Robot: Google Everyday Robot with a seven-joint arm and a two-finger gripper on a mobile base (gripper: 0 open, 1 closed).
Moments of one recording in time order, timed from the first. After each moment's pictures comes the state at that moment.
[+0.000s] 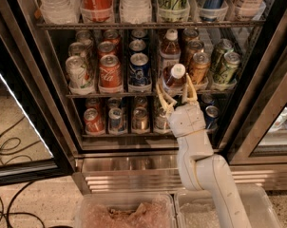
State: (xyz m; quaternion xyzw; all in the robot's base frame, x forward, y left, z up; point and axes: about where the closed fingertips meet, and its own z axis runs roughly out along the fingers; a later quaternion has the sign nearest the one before) arm 0.588 -0.105 0.866 -0.13 0.46 0.03 0.88
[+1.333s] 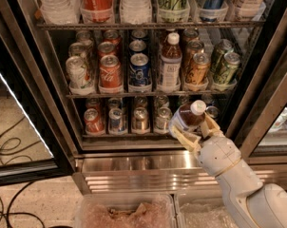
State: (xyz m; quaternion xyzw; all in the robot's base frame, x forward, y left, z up) arm 0.495 -0.133 0.825 -0.23 0.56 0.13 0.79
